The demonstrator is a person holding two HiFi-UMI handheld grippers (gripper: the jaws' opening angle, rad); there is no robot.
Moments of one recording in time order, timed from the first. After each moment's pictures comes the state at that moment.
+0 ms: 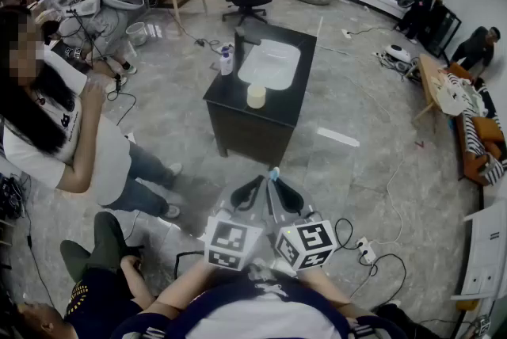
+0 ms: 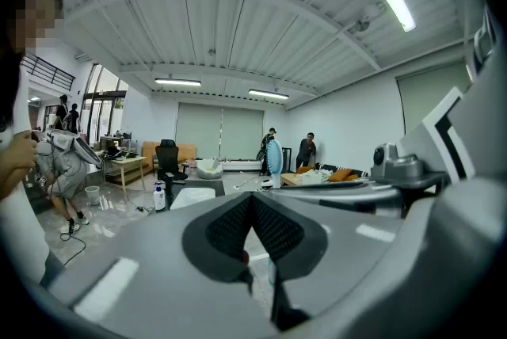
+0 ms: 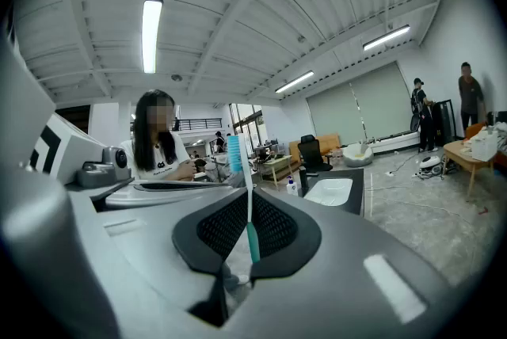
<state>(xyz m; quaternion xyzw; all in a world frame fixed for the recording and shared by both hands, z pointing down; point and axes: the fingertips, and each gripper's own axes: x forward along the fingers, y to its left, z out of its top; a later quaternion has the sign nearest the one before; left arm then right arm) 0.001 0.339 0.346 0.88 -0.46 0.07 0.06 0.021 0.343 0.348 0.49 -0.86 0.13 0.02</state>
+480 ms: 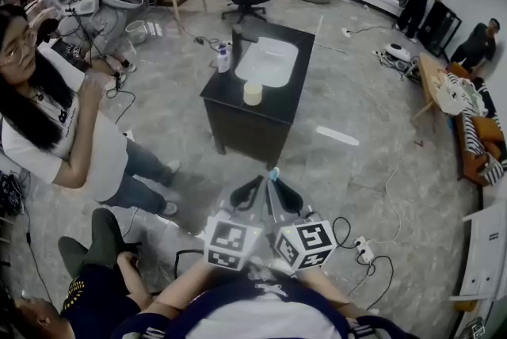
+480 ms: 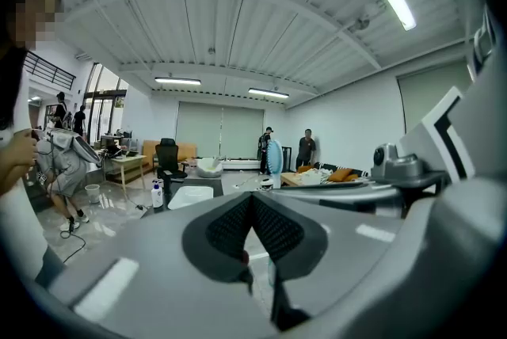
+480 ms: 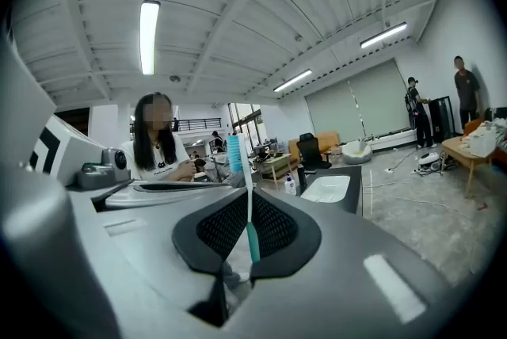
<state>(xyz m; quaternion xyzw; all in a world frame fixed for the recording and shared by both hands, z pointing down) 0.019 0.346 0.348 0.88 -0.46 0.07 0.06 0.039 0.350 0.350 0.49 -0.86 0.14 0.01</state>
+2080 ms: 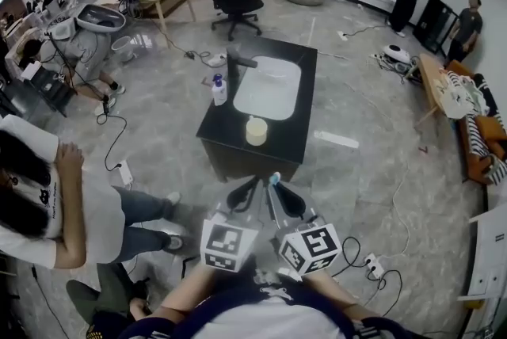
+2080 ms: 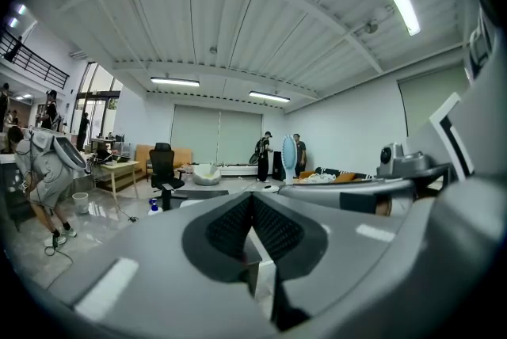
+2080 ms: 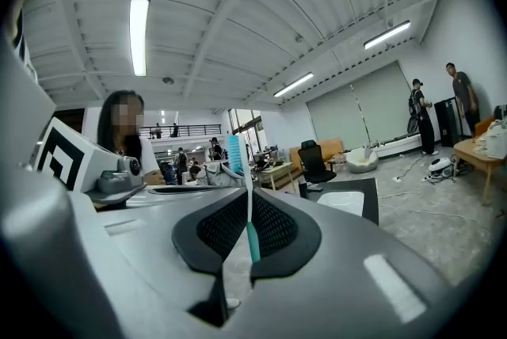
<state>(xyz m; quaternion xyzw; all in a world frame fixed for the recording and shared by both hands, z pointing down) -0.023 0.125 0.351 0.89 -0.44 0.05 0.05 0.003 0.140 0.347 0.49 -0.87 0.12 -0.01</state>
